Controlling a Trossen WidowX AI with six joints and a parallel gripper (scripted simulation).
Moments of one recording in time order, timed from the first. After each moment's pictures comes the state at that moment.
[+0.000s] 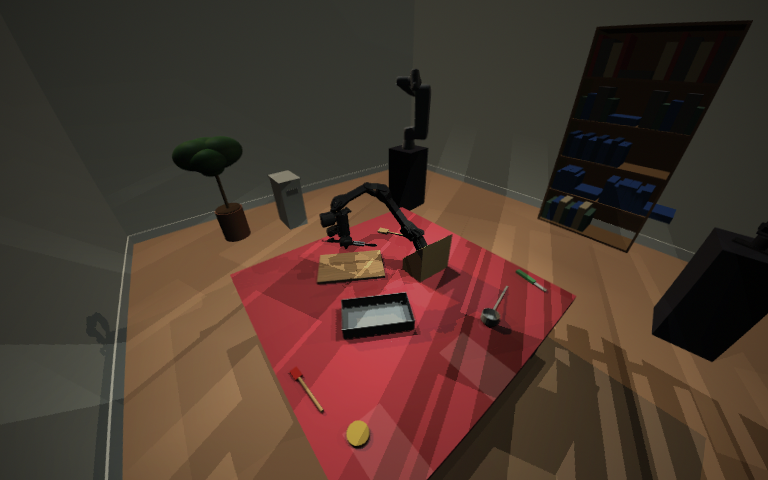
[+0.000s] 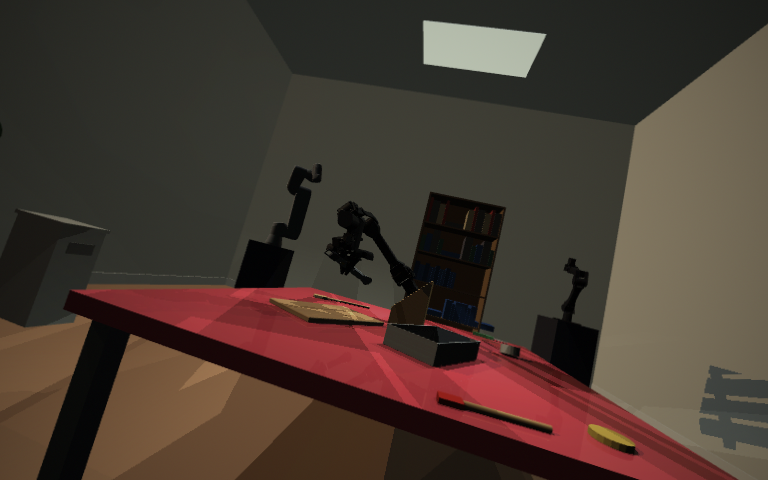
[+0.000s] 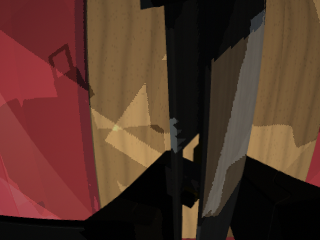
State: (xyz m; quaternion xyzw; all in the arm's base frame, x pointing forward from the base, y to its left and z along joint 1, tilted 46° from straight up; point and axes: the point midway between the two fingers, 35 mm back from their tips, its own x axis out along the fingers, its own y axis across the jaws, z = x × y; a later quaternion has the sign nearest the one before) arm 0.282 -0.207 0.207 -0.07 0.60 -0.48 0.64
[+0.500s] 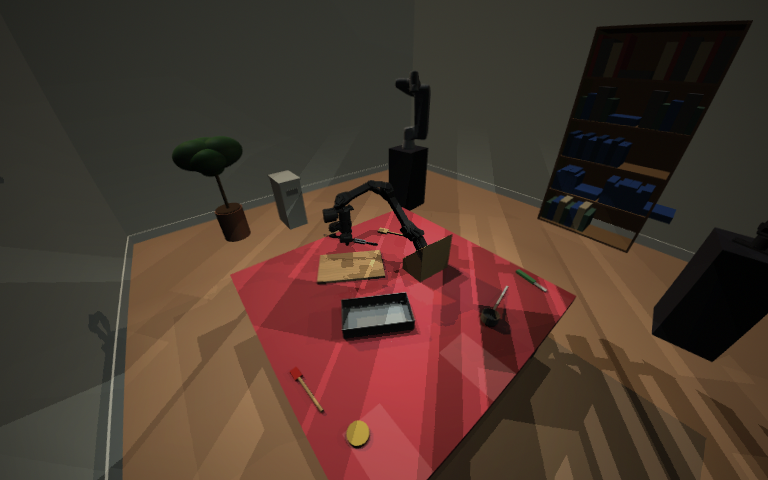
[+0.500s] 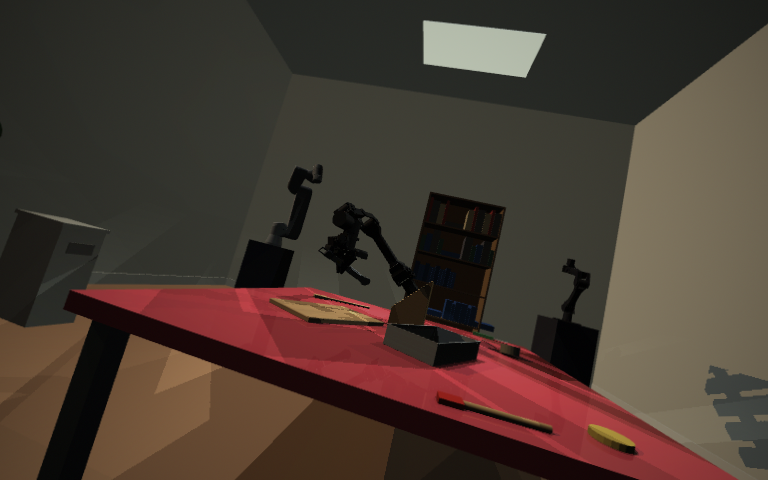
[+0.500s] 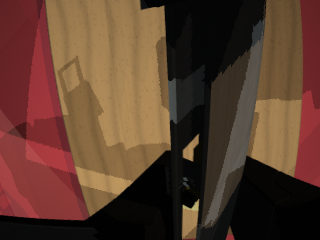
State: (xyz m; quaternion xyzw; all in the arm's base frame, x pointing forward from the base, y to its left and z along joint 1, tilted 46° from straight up) arm 0.257 -0.218 0.224 -0.04 0.56 -0.51 0.65
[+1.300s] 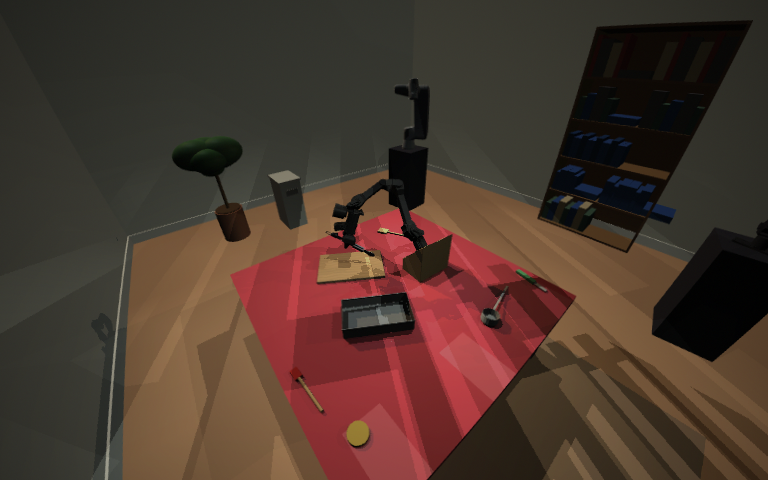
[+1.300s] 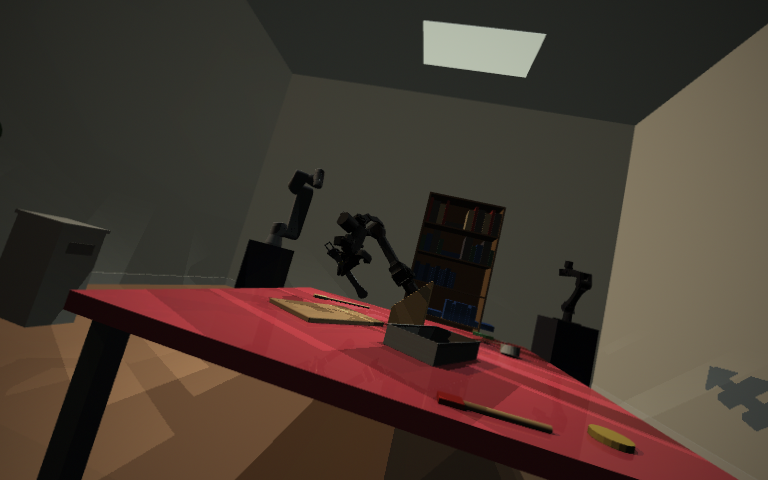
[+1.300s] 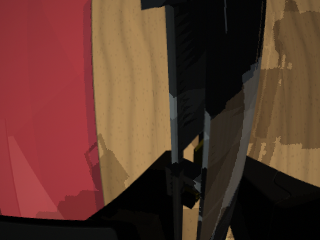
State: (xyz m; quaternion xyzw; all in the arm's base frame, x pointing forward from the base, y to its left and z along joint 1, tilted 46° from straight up) arm 0.265 -0.218 0.209 -0.09 0.45 -0.46 0.76
